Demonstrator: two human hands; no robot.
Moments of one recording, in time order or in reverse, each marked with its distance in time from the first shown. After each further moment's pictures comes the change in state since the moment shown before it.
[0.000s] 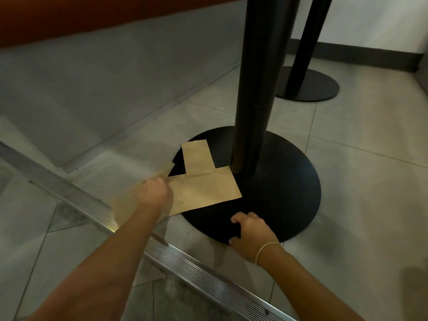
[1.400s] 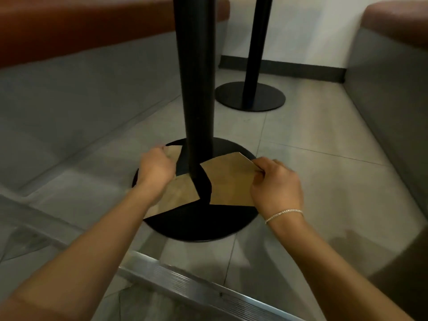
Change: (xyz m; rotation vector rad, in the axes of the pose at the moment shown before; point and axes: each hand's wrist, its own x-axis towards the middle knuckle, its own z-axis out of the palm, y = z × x) left_hand -0.080 0.124 -0.108 -0.497 0.051 0.130; right_hand -0.095 0.027 -0.108 0.152 0.840 0.073
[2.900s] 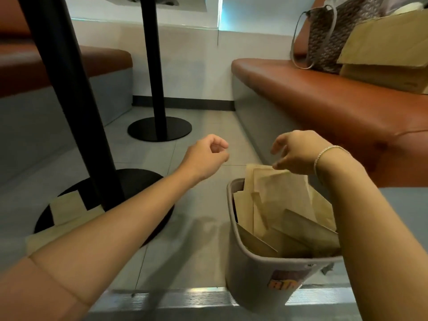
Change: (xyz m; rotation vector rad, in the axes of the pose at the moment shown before) left_hand -0.197 0.247 0.032 -0.544 -0.509 0.656; right_hand -0.057 0.110 -0.299 -0.488 -0.161 0.183
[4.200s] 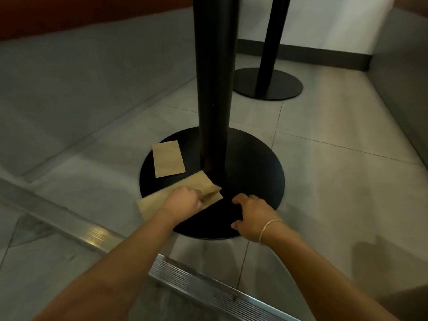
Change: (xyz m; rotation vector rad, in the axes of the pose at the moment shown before) left_hand -0.066 -0.344 -0.175 0.994 -0.289 -0.427; right_hand 0.087 -0.264 0.284 0.181 -0.563 -0.408
